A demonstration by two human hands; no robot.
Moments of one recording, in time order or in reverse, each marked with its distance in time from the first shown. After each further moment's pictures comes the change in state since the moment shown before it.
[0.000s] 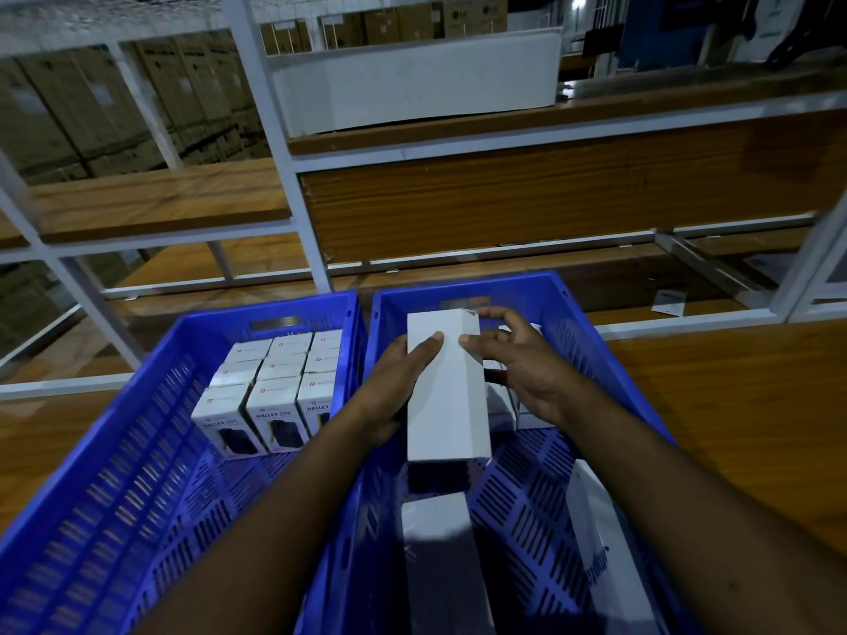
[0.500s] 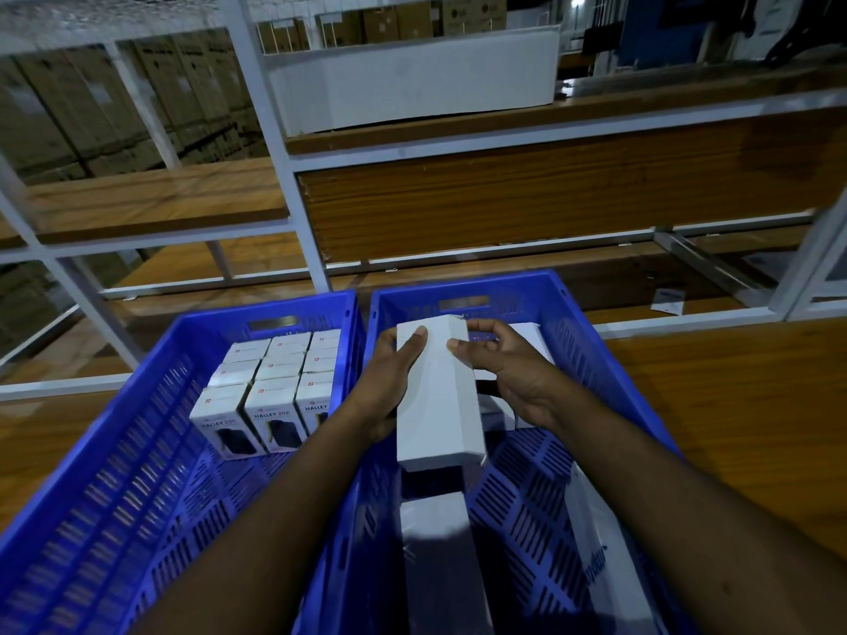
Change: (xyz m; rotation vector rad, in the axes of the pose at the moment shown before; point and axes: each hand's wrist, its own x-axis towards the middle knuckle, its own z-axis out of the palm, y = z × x) left_hand 0.005 0.000 -0.002 -0.121 0.144 -0.049; right_hand 0.004 0.012 0.008 0.018 -0.013 0.058
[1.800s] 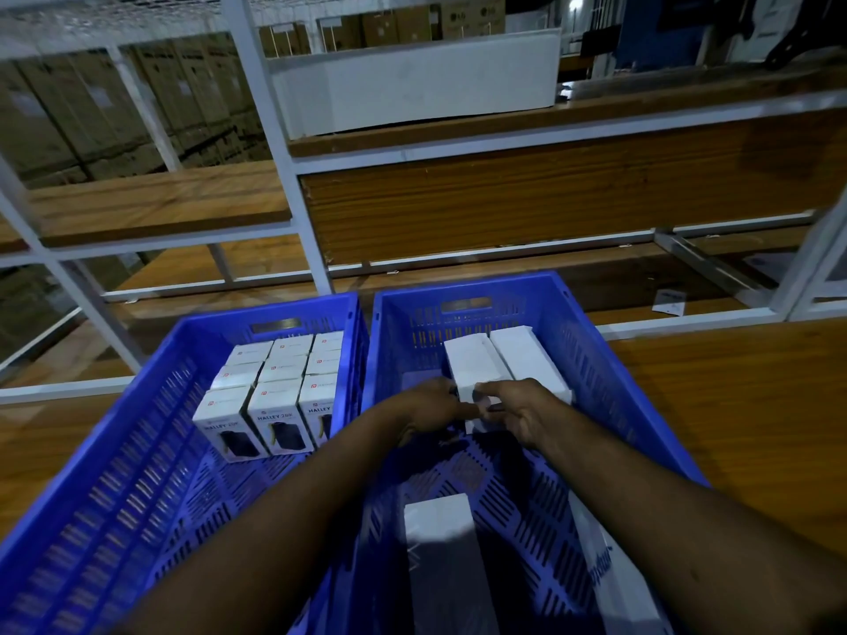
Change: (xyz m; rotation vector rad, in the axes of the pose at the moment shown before) left_hand 0.034 -0.033 0.015 0.737 -0.329 -0.151; right_hand 0.025 0.050 -0.010 0.065 0.396 0.384
